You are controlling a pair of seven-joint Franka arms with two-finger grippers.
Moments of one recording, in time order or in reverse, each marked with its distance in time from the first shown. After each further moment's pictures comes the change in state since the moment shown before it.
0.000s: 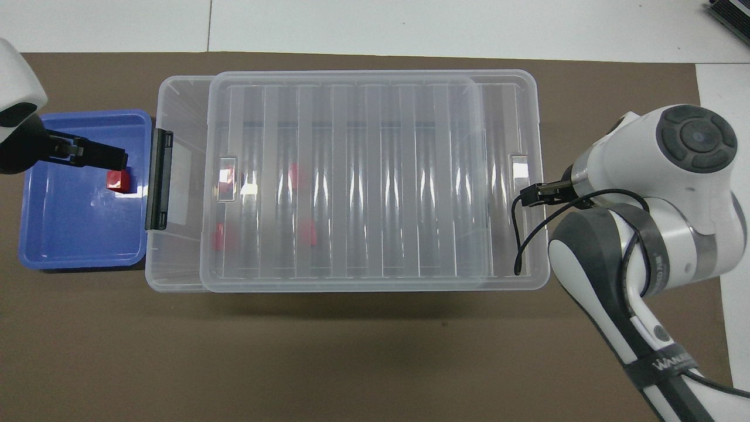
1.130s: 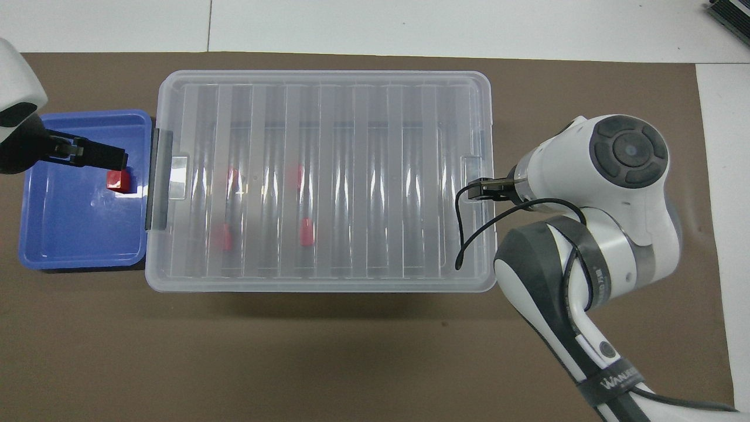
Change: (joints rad) left arm 0.000 0.000 0.000 0.000 0.000 0.000 0.000; right arm 0.133 0.024 0.002 0.029 0.038 0.049 0.235
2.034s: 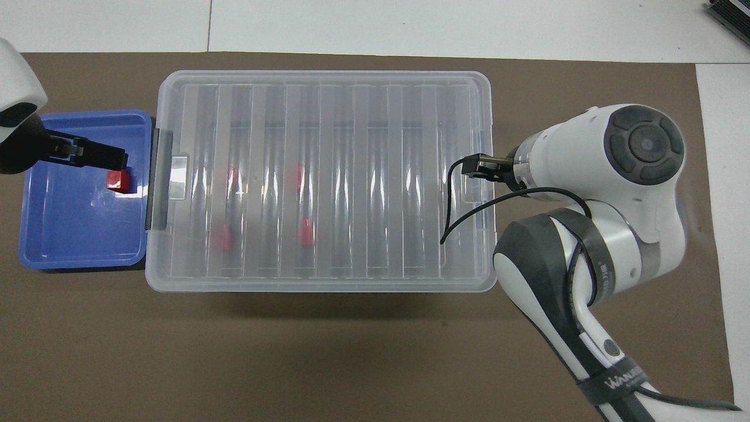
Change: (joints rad) left arm 0.000 0.000 0.000 0.000 0.000 0.000 0.000; right arm 0.004 0.023 0.004 0.053 0.019 0.051 0.174
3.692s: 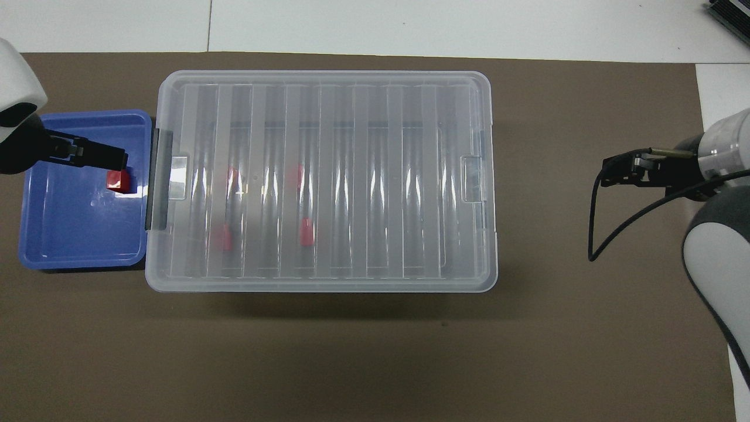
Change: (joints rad) left arm 0.000 0.000 0.000 0.000 0.000 0.000 0.000; right arm -0.233 -0.145 -0.005 0.089 0.019 -0.308 -0.211
